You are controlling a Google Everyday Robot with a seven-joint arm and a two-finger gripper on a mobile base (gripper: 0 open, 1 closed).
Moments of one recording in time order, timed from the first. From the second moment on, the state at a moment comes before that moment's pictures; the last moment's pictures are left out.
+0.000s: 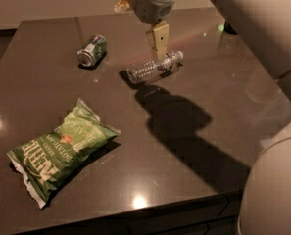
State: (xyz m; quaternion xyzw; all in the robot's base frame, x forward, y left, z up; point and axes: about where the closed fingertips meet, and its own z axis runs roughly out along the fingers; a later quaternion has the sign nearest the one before) arm 0.658 0.005 0.964 -0.88 0.42 -0.10 0.21
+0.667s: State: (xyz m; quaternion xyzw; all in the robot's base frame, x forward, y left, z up) arm 0.670 0.012 0.962 -0.88 0.40 -0.10 0.21
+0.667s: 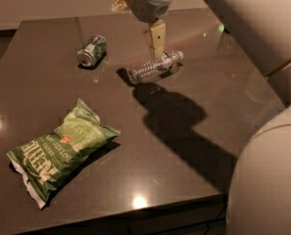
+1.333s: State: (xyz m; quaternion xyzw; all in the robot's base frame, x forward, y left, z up) arm 0.719 0.048 0.954 -0.91 0.35 -0.13 0.20
